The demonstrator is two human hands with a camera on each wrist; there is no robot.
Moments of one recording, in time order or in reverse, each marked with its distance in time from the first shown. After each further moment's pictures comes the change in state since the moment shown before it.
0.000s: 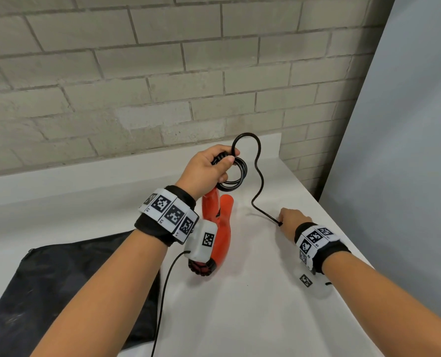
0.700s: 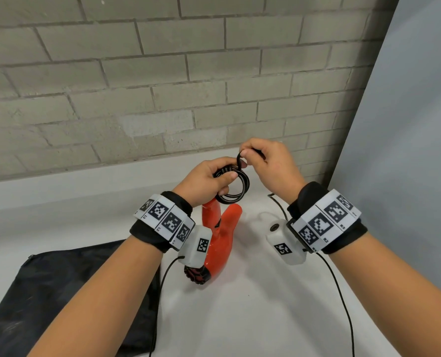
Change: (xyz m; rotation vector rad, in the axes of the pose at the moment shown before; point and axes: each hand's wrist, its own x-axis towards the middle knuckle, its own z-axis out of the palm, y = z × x) left_hand 0.000 0.000 -0.013 0.096 -0.201 0.018; right_hand -0.069 -0.089 -0.136 0.767 0.539 -0.773
